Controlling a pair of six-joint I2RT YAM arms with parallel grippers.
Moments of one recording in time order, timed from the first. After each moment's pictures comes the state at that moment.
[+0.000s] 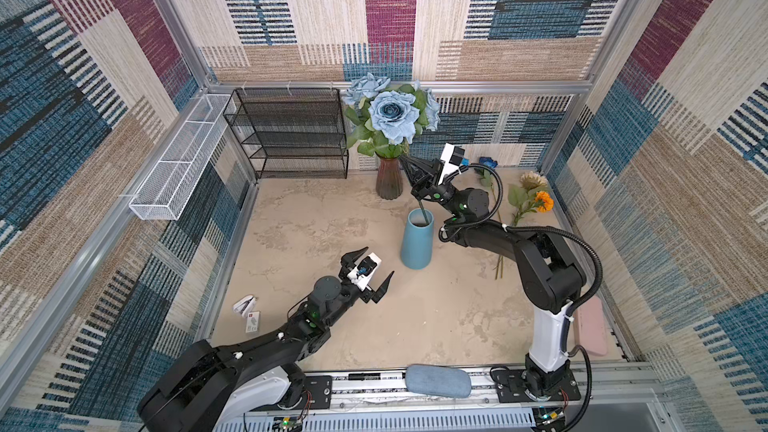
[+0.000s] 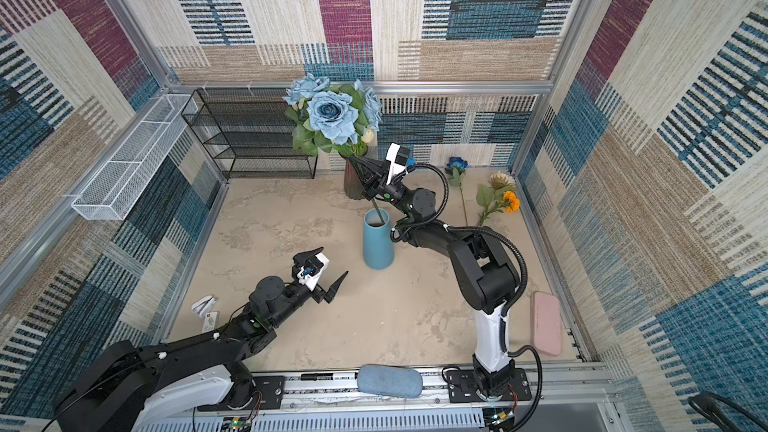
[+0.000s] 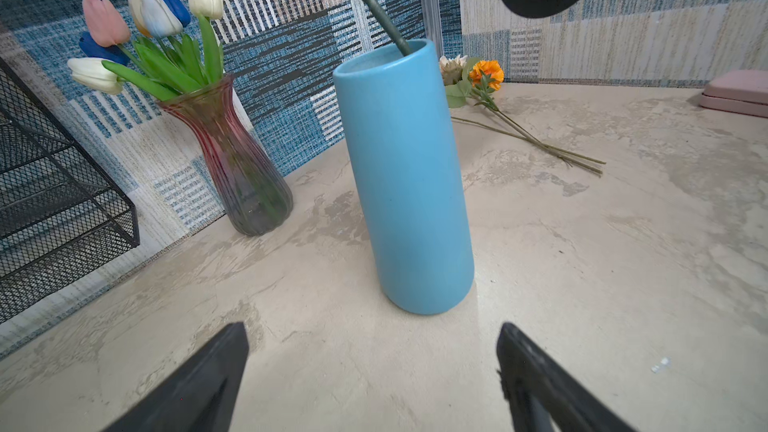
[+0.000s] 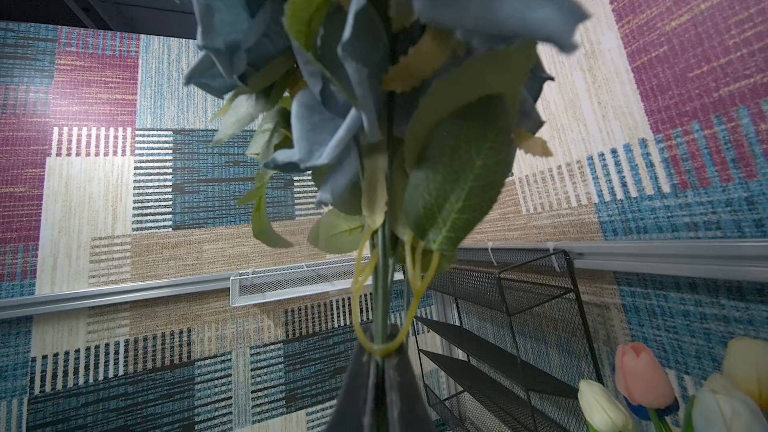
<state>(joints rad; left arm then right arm) -0.70 1.10 0.23 0.77 -0.02 0.27 0.49 1.94 1.27 1.45 -0.54 0.57</state>
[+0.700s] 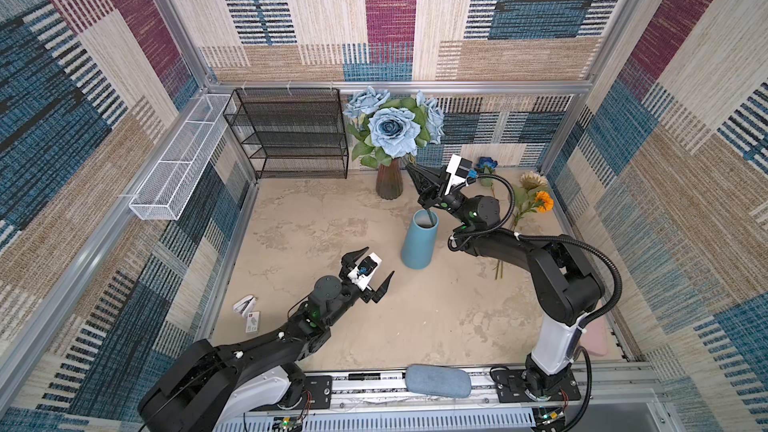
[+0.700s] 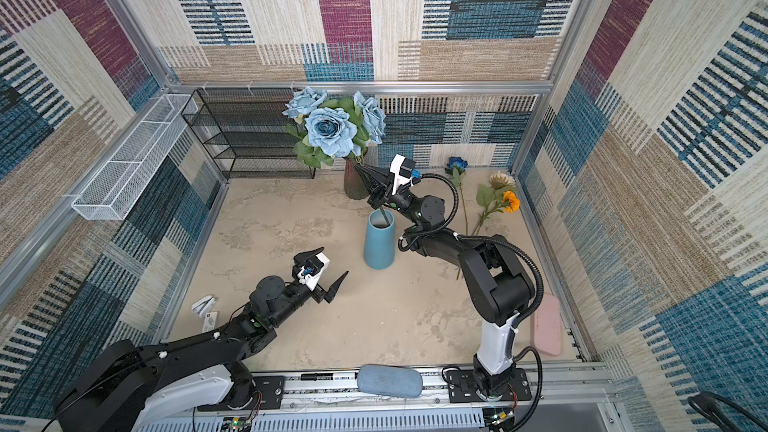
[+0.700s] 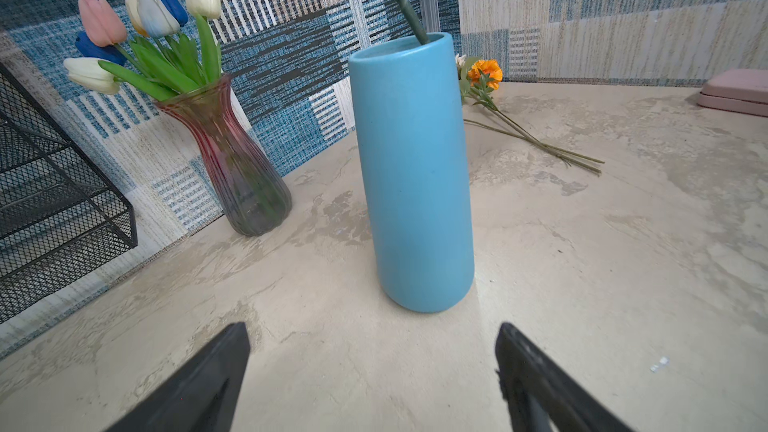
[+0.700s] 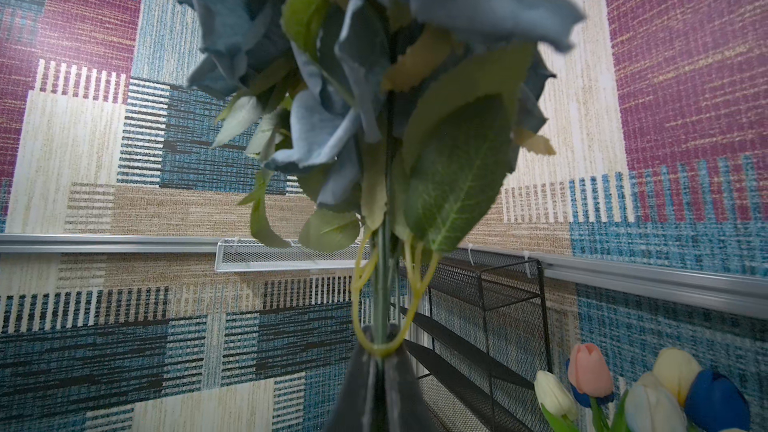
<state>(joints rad) -0.70 1.11 0.23 0.77 -0.01 0.27 0.48 1.84 1.13 1.45 -0.55 0.40</state>
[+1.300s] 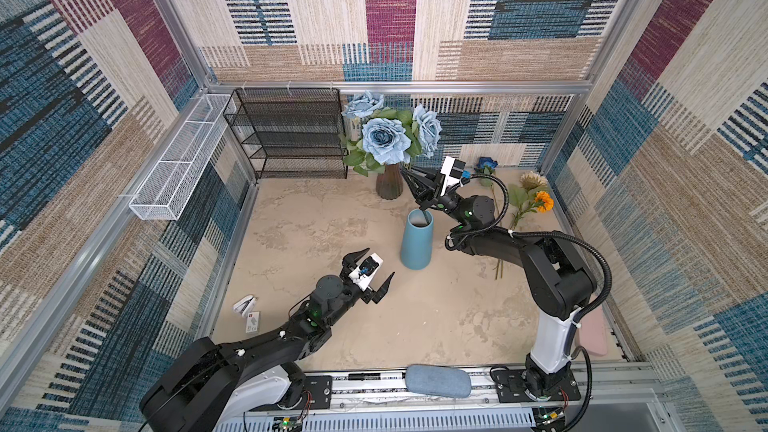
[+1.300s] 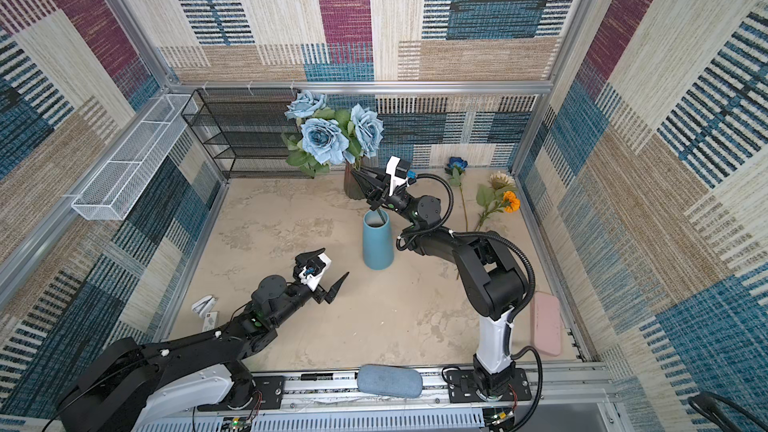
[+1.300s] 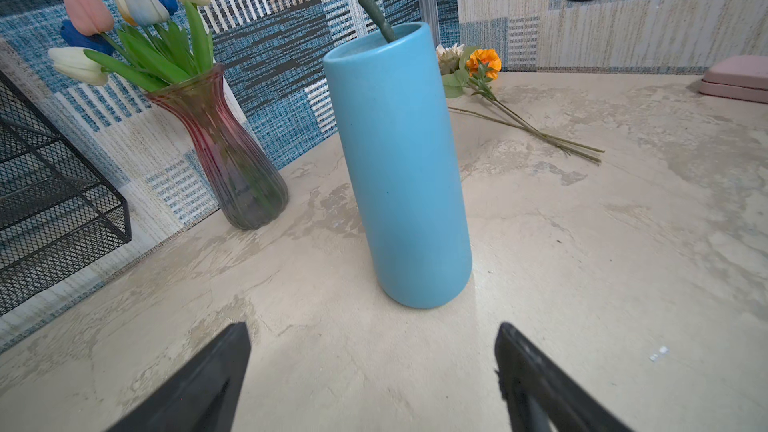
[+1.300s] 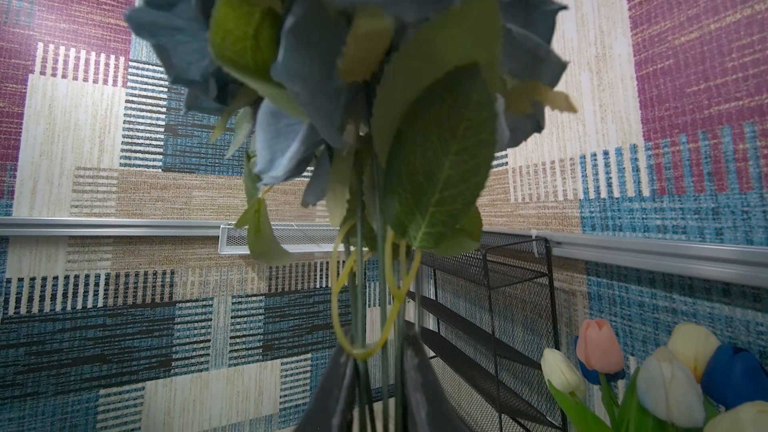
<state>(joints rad) -0.70 1.12 0.24 0.75 -0.01 0.28 0.48 1.90 1.14 1.45 -0.58 0.41</state>
